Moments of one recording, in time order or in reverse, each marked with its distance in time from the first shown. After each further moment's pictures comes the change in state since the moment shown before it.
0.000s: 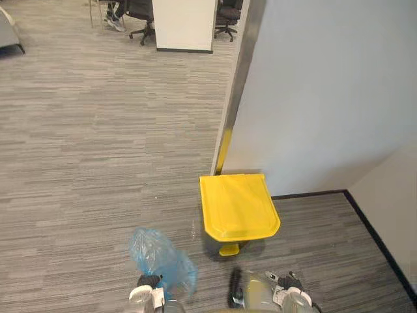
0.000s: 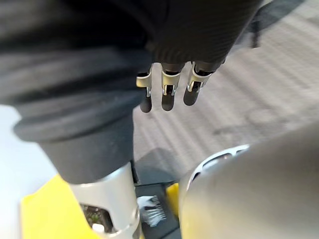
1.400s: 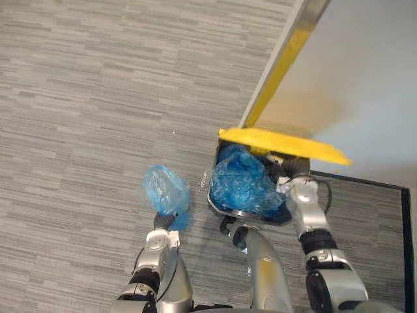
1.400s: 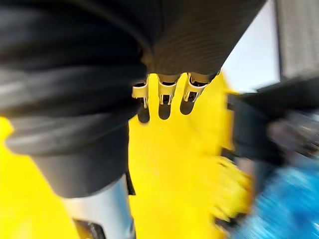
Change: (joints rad) left arm -0.204 -0.007 -0.131 -0.252 -0.104 -0.065 0.041; right arm -0.561 -0.277 0.236 -0.440 0.071 -0.018 -0.083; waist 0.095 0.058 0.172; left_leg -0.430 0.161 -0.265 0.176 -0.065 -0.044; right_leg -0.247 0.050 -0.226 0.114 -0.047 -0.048
